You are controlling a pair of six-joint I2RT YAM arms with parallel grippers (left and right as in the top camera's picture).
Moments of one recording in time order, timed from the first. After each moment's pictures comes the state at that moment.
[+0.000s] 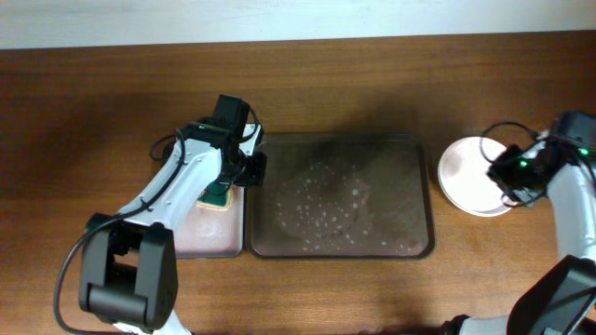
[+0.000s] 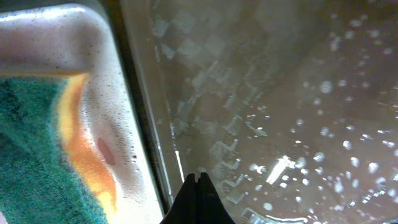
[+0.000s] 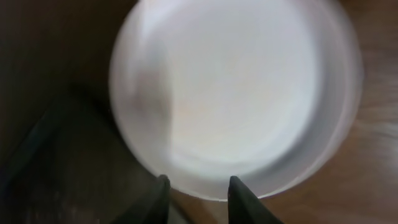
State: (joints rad) left arm -0.28 1.83 1.30 -0.83 0.15 -0.13; right arm -0.44 1.58 1.16 -0.83 -0.22 0.35
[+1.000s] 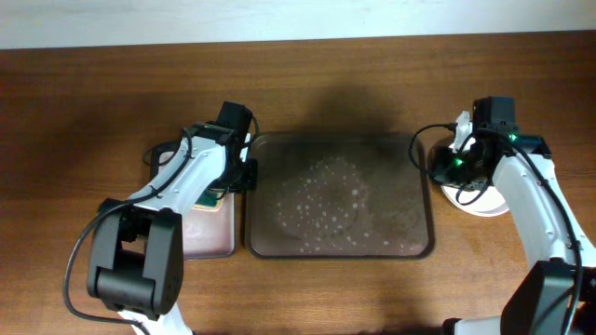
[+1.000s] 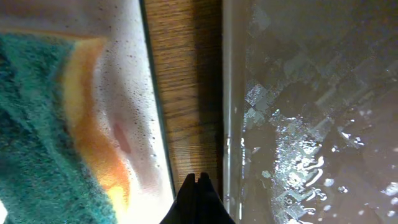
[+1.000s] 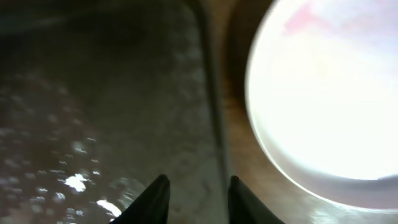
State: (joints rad) left arm -0.28 1.90 1.30 -0.88 -0.01 -0.20; right arm -0.13 1.58 1.15 -0.88 -0.15 0.10
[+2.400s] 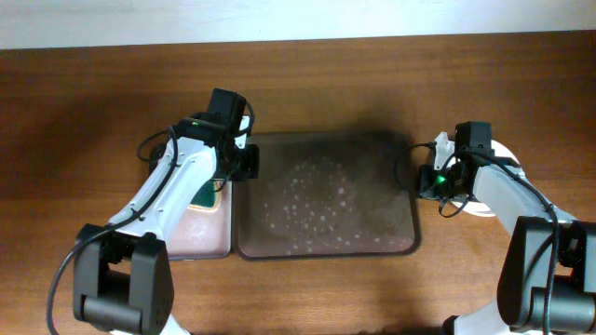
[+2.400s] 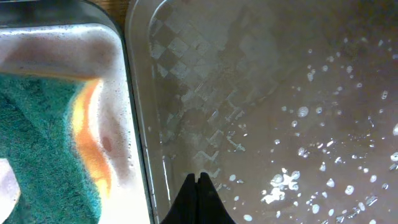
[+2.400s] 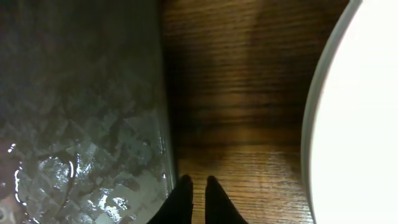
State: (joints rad) left arm -0.27 1.79 1.34 -0.87 0.07 -0.23; right arm -0.13 1.72 0.94 -0.53 -0.26 0.04
